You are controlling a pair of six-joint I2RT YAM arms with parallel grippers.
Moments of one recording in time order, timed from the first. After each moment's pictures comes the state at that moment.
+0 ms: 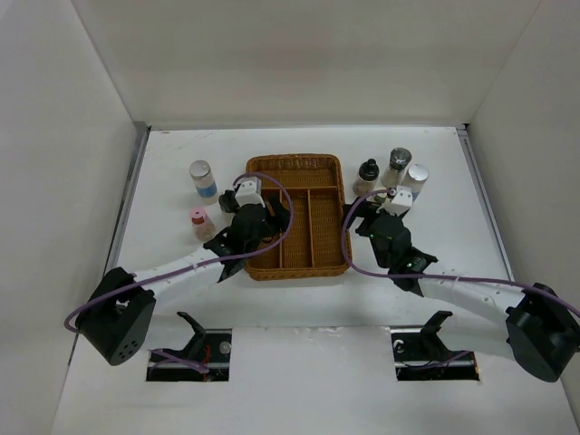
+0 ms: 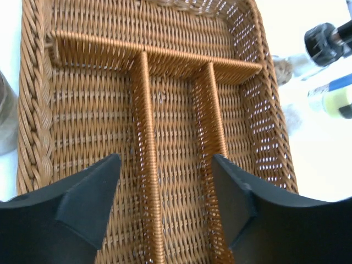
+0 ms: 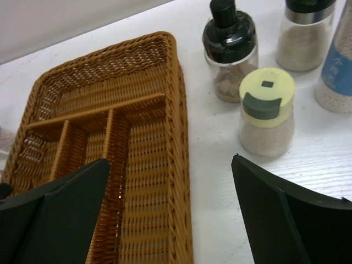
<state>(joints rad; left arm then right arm) -0.70 1.28 0.60 0.28 -0.37 -0.64 0.73 1.13 0.49 0.40 0.63 0.50</state>
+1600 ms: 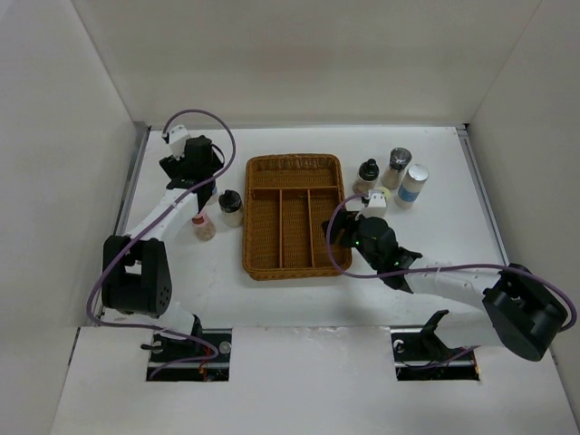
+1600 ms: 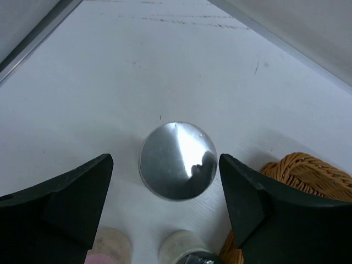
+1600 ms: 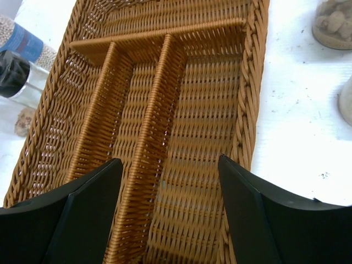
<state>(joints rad) -0.16 1.54 1.07 -0.05 -0.56 -0.51 0.76 1.28 0.50 0.46 0.34 0.56</state>
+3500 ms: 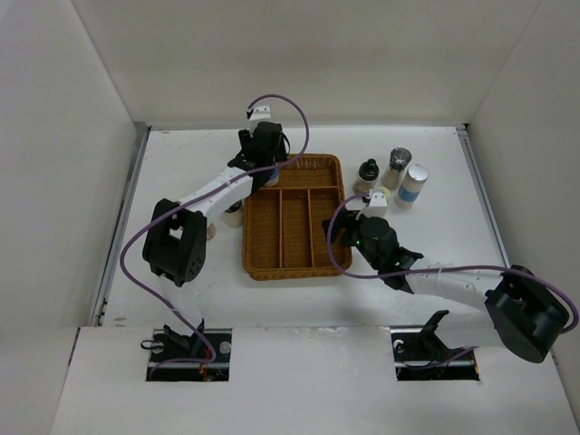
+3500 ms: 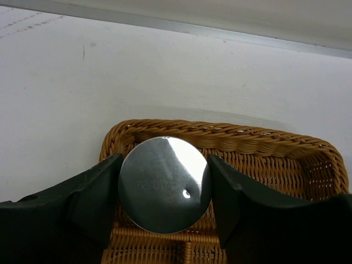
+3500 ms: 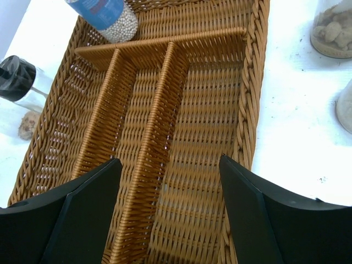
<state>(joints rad) -0.49 1.88 1.47 -0.05 -0.49 -0.38 0.77 1.26 0.50 0.46 0.35 0.55</state>
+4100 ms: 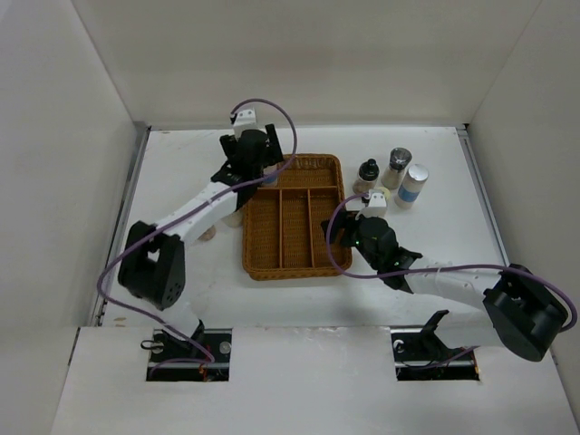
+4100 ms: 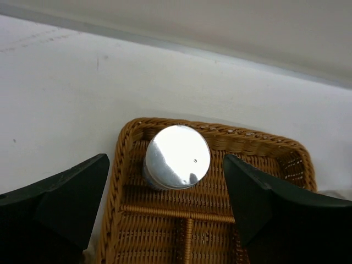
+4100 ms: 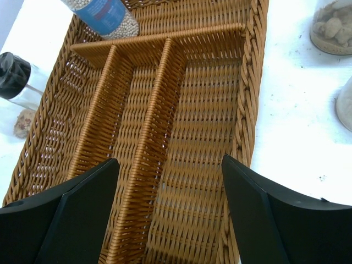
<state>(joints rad) -0.48 1.69 1.28 0.04 -0.49 -0.40 0.77 1.27 0.50 0.46 0.35 0.55</state>
